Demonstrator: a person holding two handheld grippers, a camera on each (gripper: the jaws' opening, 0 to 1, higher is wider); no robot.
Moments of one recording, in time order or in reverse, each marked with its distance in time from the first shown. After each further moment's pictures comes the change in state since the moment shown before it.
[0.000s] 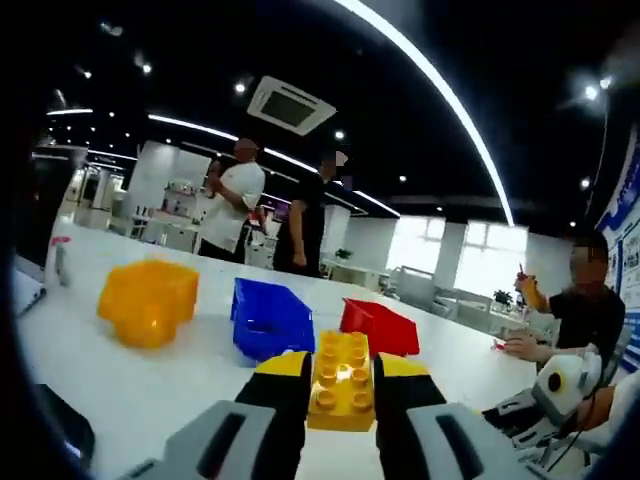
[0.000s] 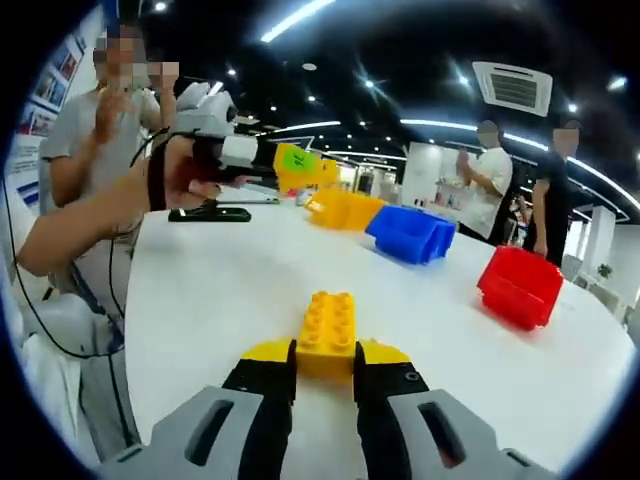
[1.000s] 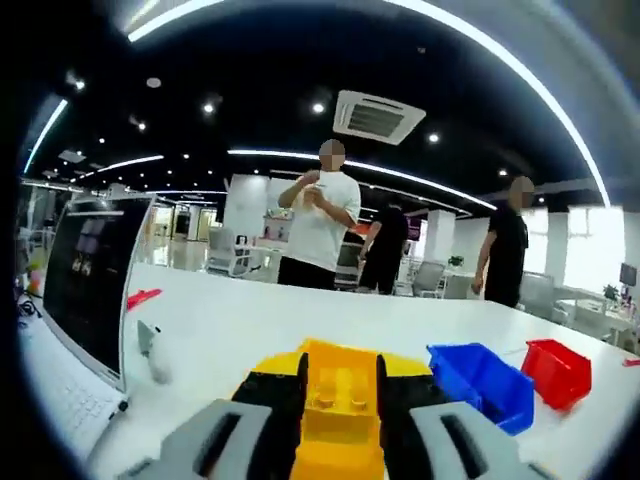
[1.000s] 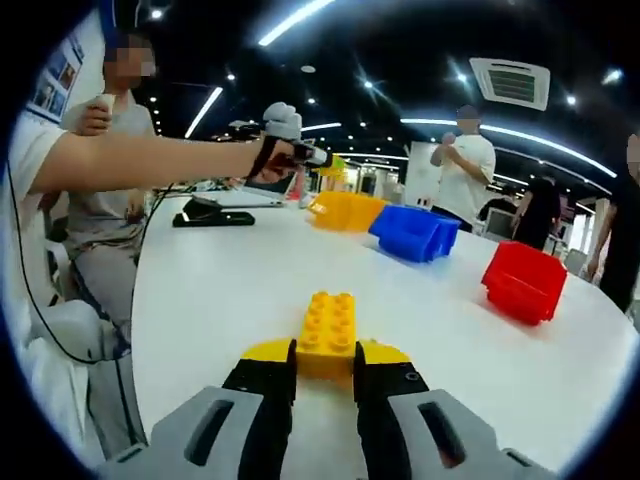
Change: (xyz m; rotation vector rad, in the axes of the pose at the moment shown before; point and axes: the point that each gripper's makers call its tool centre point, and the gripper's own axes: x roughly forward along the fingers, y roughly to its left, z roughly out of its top) left arm 0.071 0.216 0.075 0.092 -0.017 0.439; right arm -0.004 0.007 0.001 0.018 -0.019 0.027
